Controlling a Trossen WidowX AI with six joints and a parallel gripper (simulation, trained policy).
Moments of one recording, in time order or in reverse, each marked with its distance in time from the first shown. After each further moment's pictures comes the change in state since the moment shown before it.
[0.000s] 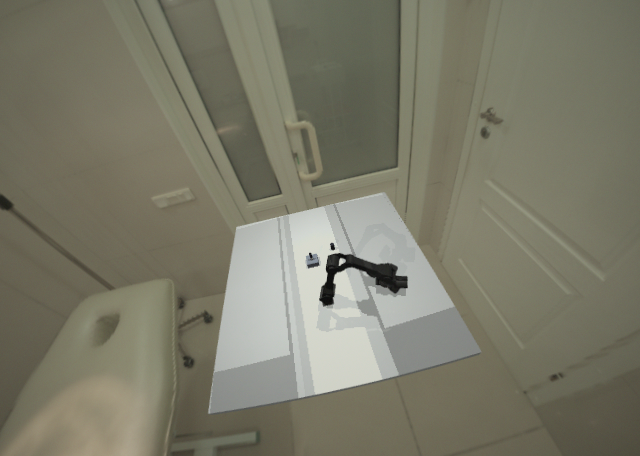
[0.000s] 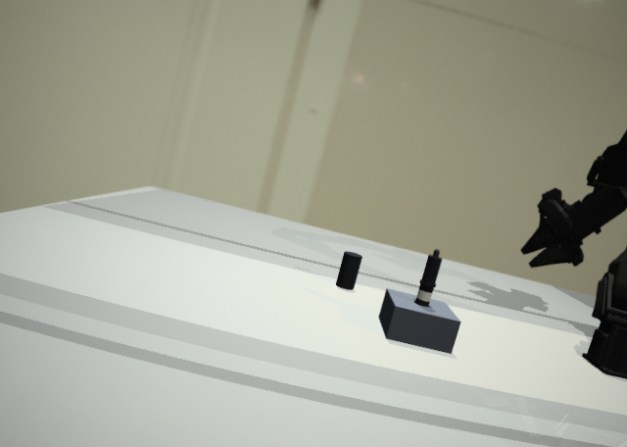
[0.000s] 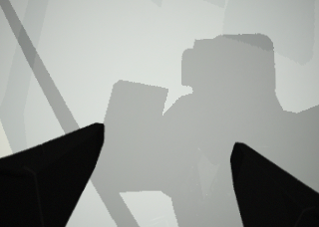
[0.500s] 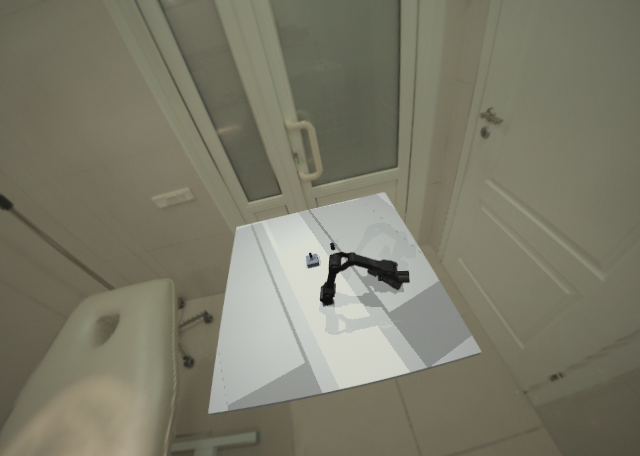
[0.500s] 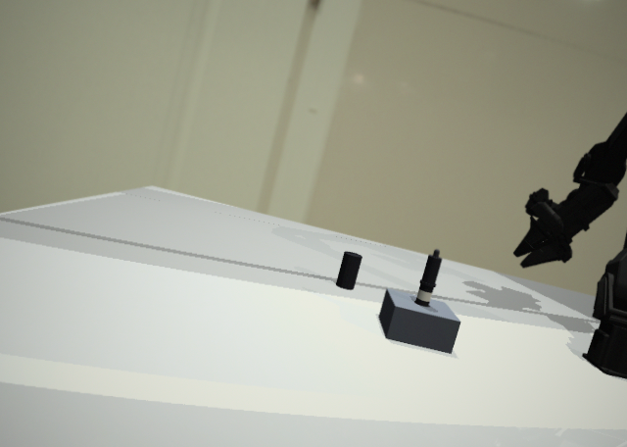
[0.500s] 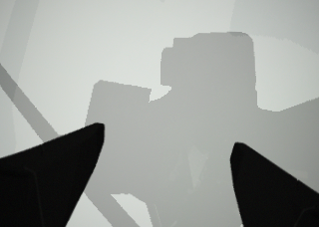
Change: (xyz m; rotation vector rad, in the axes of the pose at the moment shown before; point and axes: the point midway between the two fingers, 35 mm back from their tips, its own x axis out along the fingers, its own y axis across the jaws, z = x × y) arm 0.014 0.000 0.009 -0.084 0.076 -0.004
